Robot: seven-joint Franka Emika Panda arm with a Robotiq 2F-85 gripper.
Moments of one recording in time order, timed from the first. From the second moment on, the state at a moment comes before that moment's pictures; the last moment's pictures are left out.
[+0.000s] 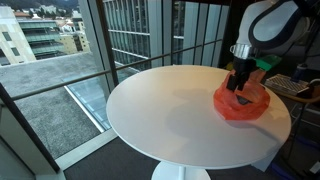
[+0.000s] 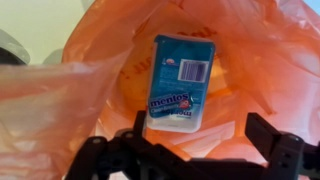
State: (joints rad) arm 0.02 0.37 0.01 -2.27 0.01 2.61 -0.09
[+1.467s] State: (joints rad) arm 0.02 0.03 0.05 -2.29 -0.03 2.21 -0.20
